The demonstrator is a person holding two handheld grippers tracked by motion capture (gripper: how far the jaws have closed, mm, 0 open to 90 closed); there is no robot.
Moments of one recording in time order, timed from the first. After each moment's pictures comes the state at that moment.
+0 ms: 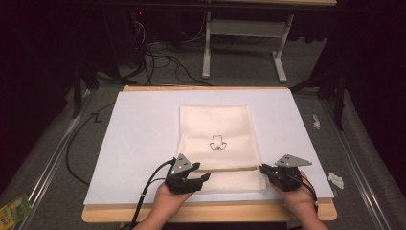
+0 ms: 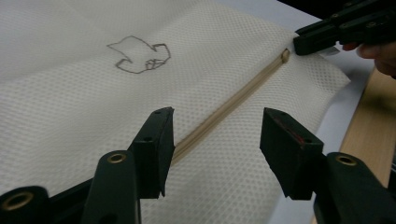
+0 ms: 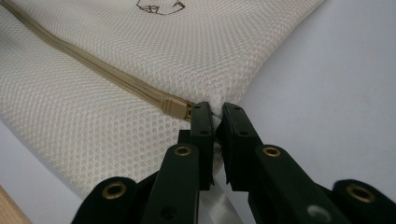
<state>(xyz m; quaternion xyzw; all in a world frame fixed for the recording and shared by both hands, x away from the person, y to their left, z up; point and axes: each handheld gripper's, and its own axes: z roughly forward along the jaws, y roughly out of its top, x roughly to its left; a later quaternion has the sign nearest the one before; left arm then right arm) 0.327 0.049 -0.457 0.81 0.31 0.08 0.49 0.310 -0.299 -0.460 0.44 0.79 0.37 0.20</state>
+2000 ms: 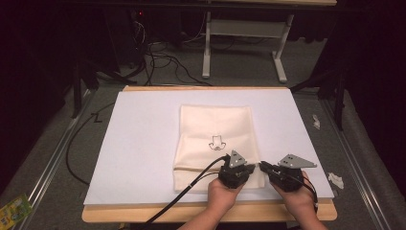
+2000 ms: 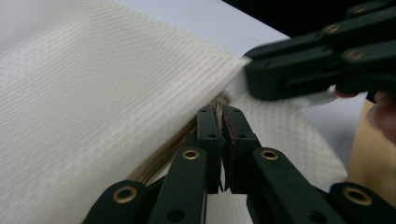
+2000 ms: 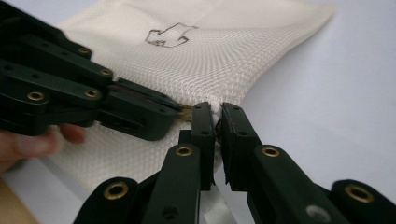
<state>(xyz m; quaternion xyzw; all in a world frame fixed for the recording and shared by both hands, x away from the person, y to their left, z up) 0.340 -0.095 -0.471 0.80 0.32 0.05 0.50 0.302 -0.296 -0.448 0.44 0.77 0.41 0.22</state>
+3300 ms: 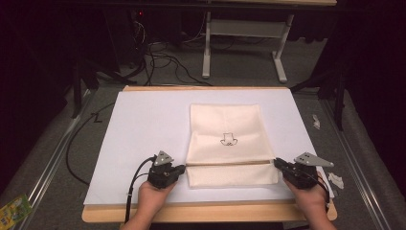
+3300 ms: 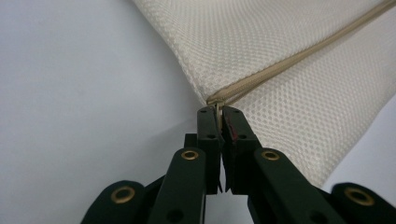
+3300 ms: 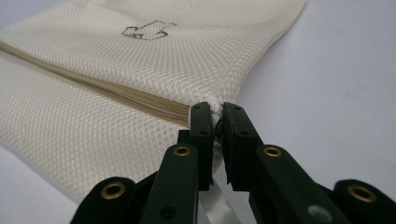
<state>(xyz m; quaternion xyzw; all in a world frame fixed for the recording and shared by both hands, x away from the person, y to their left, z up) 0.350 0.105 -0.472 0.80 0.40 0.08 0.43 0.305 -0.337 -0.452 0.49 0.74 0.41 0.23</state>
